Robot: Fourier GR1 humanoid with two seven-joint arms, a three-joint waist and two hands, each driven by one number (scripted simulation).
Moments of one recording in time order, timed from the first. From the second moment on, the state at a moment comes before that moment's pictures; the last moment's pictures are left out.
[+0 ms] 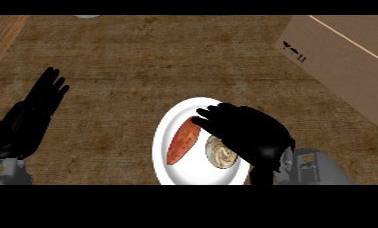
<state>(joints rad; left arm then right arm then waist) -0.02 0.35 0.09 -1.63 0.34 0.01 0.24 -0.42 -0.27 0.53 -1.87 0.53 0.86 0.47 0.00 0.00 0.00</state>
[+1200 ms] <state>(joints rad) -0.03 0.27 0.14 -1.66 0.26 -0.04 0.27 -0.35 -0.18 0.57 -1.70 0.85 0.84 0.32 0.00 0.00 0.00</state>
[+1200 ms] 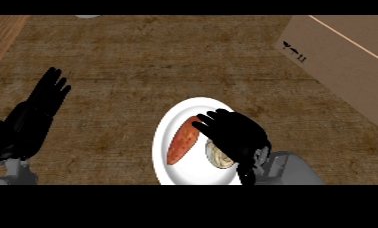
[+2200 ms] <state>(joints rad) -0.02 0.25 0.21 -1.67 0.25 -0.10 0.30 -0.35 -0.15 0.54 -1.57 1.02 0.70 0.10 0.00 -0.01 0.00</state>
